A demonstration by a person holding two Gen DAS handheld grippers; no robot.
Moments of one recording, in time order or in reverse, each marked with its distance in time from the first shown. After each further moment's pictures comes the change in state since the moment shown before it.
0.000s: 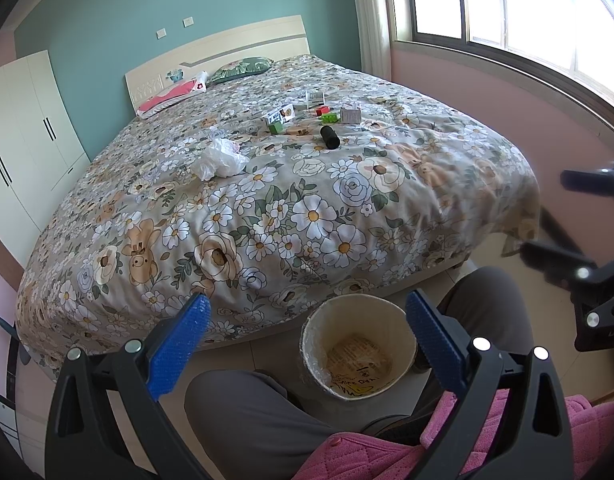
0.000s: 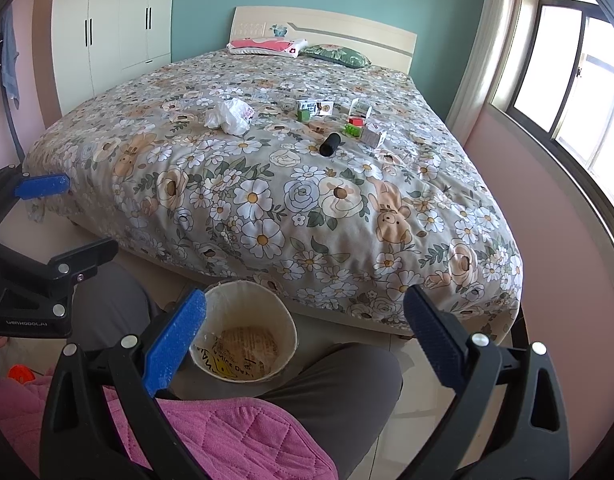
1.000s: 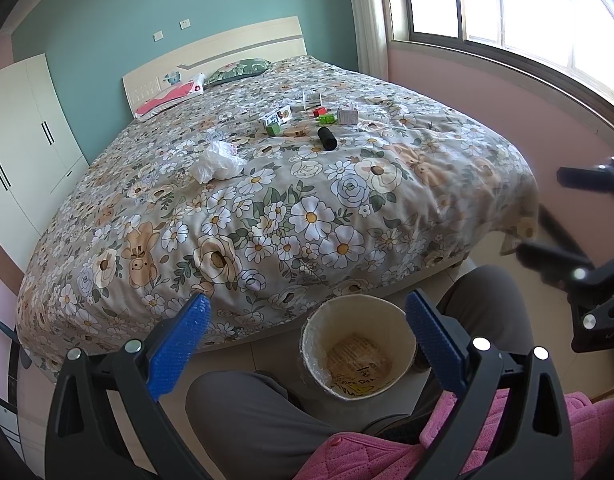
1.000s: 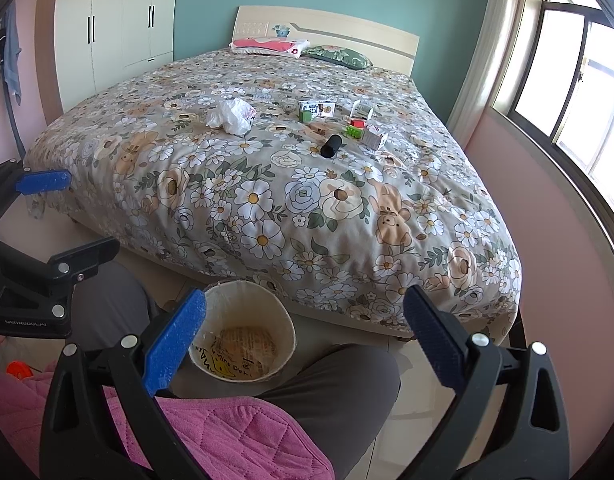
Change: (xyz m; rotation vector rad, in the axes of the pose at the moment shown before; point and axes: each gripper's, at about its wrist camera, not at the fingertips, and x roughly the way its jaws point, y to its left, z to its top) left arm 0.000 0.001 -0.001 0.003 -0.002 0.003; right arm 0.000 0.002 0.001 -0.003 -0.002 -0.003
